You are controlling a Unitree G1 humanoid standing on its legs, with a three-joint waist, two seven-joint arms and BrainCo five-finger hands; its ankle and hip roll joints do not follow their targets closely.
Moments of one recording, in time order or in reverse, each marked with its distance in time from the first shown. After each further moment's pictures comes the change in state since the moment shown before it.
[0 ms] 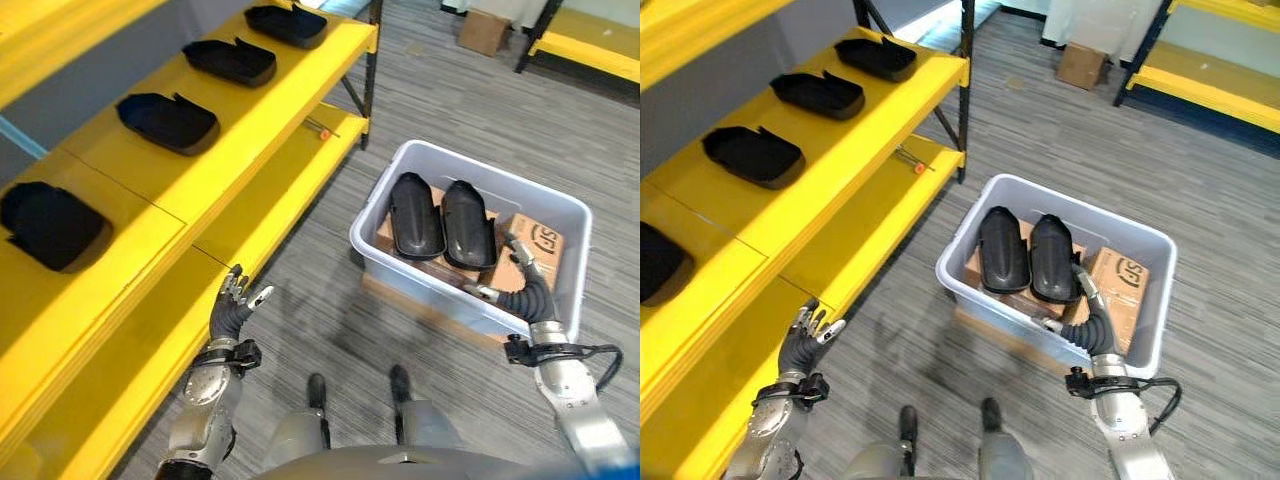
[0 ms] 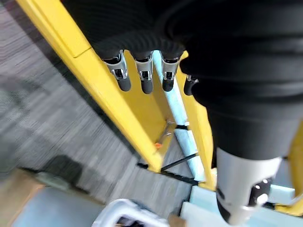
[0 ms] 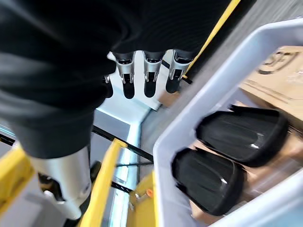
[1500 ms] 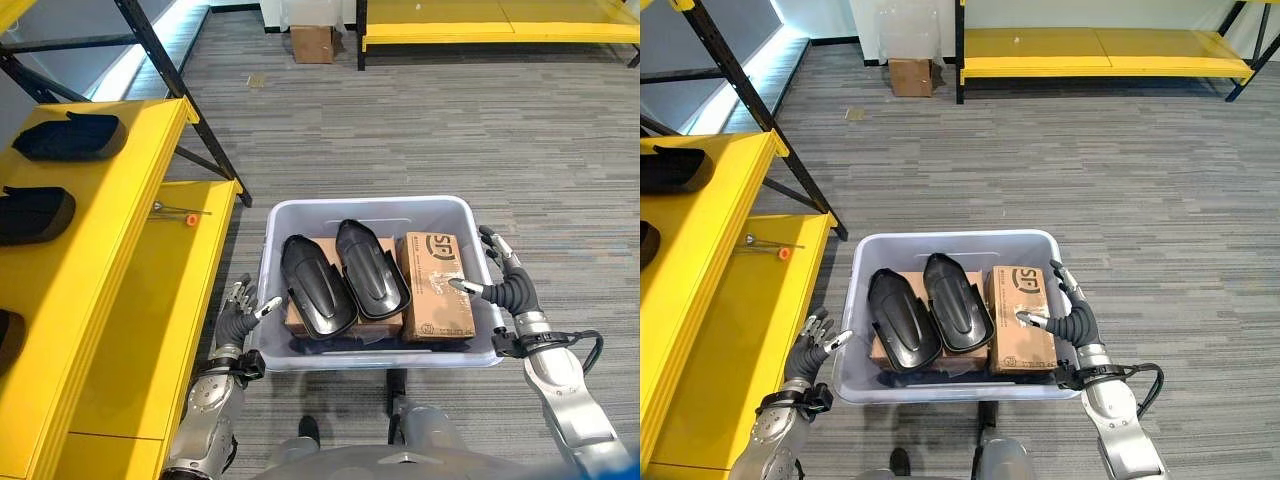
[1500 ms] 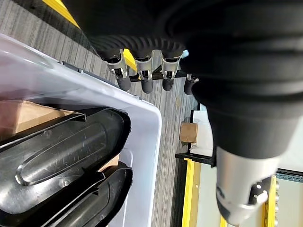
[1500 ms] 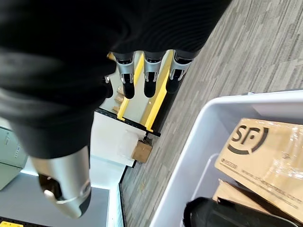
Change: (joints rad) left arm -0.002 -0.059 -0.029 -0.006 0.030 0.018 -0.009; right arm -0.029 -0.026 -0.016 -0.034 0.051 0.025 0.083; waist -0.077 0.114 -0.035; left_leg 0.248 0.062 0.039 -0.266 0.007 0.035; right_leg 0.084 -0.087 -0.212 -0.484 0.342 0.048
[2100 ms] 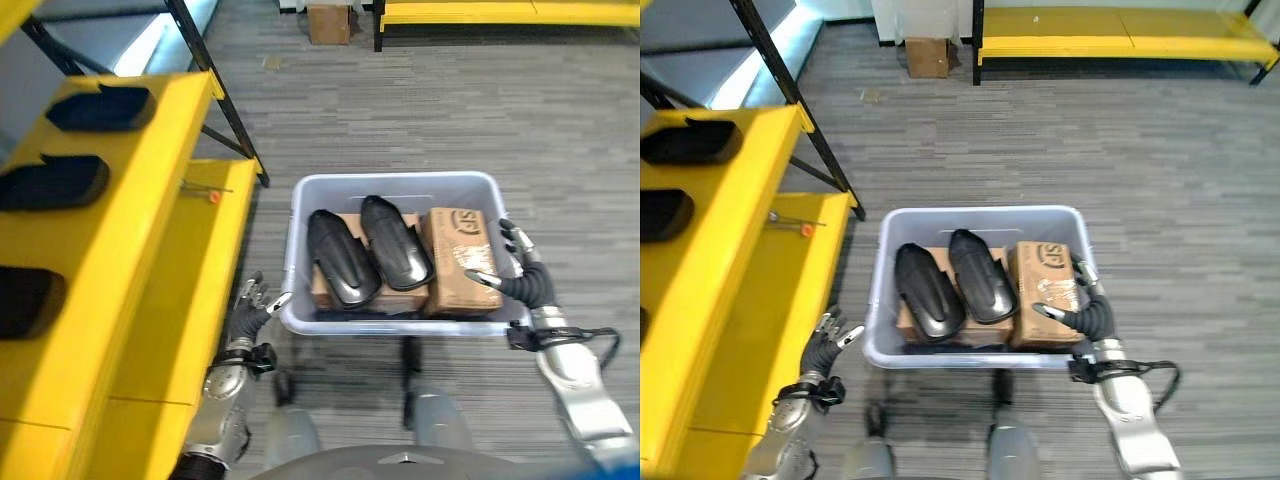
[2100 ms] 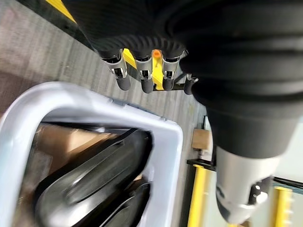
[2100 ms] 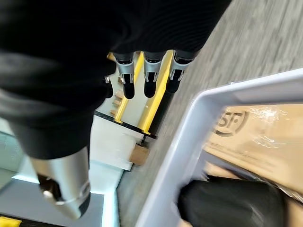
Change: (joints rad) left arm -0.081 0.021 -0.014 0.057 -0.014 0.002 0.001; right arm 0.001 0.056 -0.022 0.048 0.059 0.024 -0.020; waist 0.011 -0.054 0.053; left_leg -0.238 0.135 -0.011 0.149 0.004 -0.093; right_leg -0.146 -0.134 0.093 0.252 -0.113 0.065
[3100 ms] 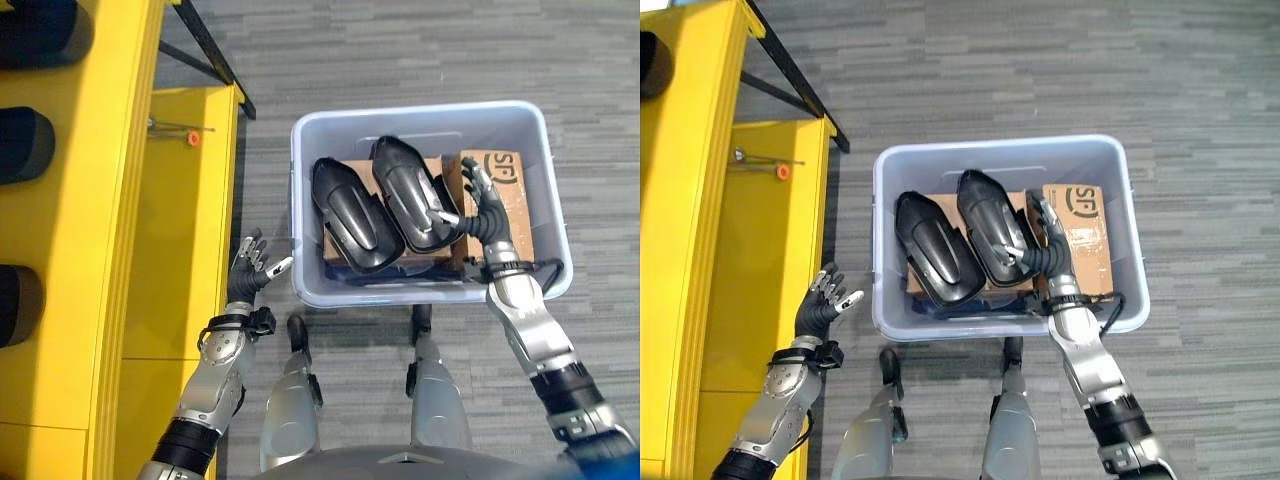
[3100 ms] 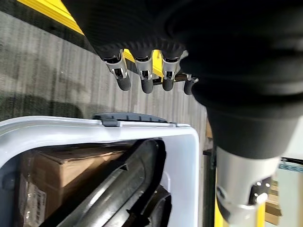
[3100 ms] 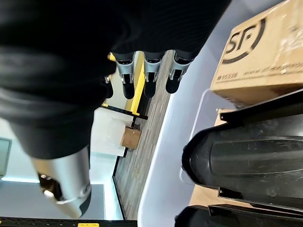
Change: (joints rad) left arm -0.131 0.038 -0.062 -0.078 -0.025 -0.019 0.054; right arm -0.509 -0.026 0.185 0.146 0.025 0.024 -0.142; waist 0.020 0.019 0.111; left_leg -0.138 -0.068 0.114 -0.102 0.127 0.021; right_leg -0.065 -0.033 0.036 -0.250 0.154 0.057
